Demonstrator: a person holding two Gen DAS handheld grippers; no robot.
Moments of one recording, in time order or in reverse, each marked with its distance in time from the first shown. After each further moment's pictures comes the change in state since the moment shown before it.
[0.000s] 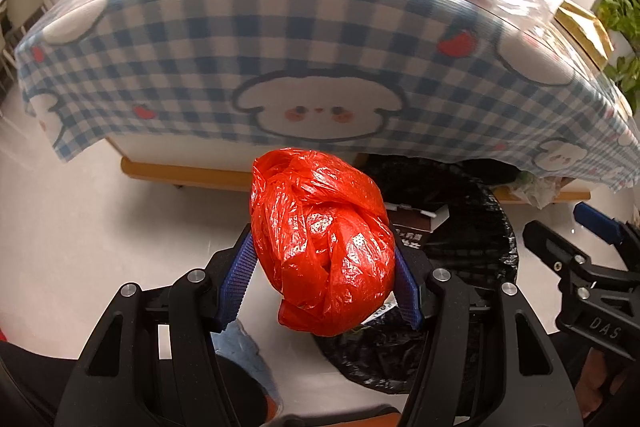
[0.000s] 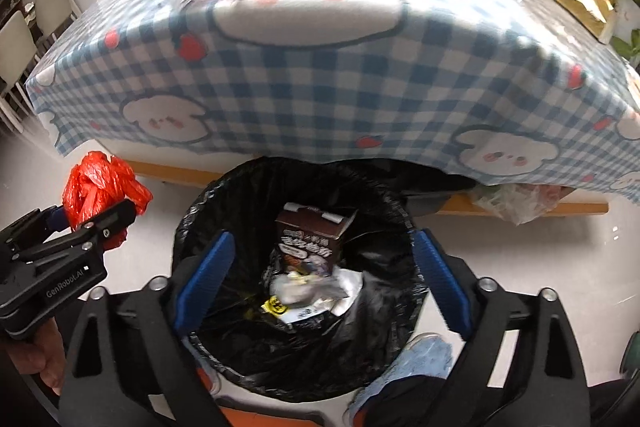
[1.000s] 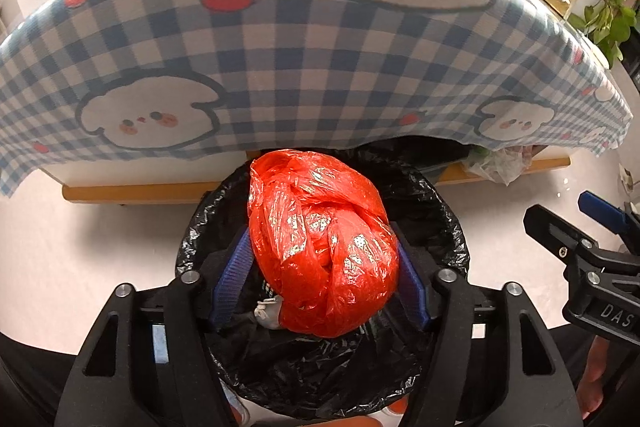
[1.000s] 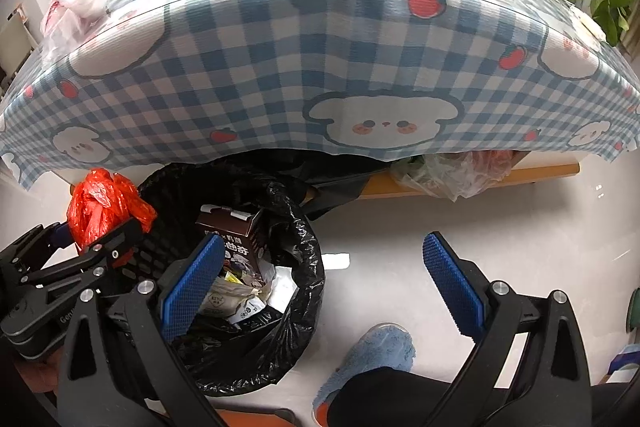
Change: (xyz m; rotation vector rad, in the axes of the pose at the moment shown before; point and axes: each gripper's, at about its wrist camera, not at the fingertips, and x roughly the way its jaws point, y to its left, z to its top) left arm 0.037 -0.099 -0.002 0.116 0.044 -0.078; right arm 0.003 -0.103 -0.015 0.136 0.017 -0.085
